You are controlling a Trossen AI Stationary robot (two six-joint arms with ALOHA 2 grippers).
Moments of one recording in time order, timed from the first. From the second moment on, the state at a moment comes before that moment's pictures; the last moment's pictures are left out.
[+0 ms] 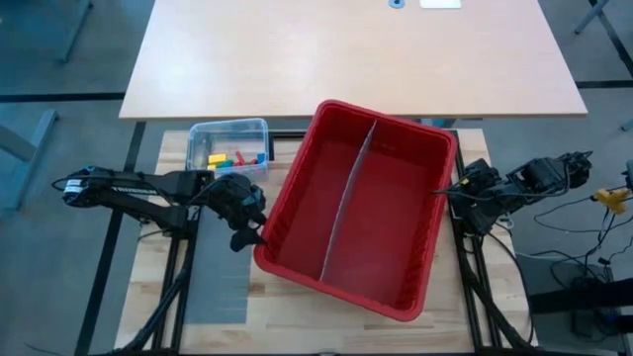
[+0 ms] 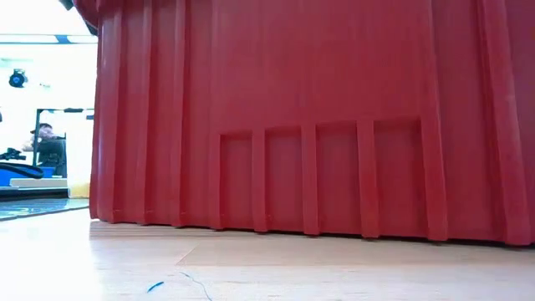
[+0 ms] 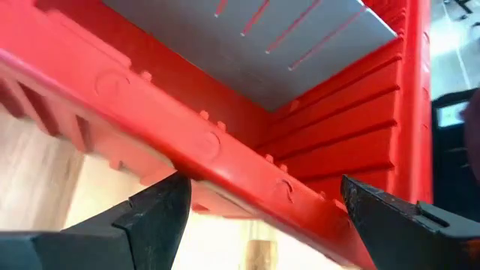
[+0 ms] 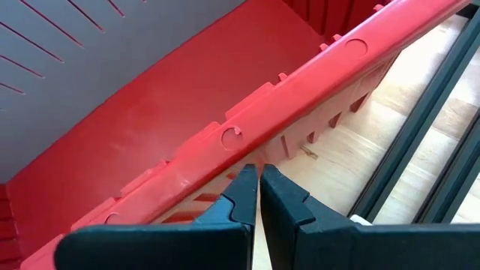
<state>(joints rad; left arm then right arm) 0.00 1.03 0.84 -0.58 0.32 -0.39 0.42 0.51 0.91 -1.57 0.53 1.31</state>
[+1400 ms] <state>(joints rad) -0.01 1.00 0.56 -0.12 0.13 -0.49 0.42 0.51 0.97 -1.50 0.37 1.15</state>
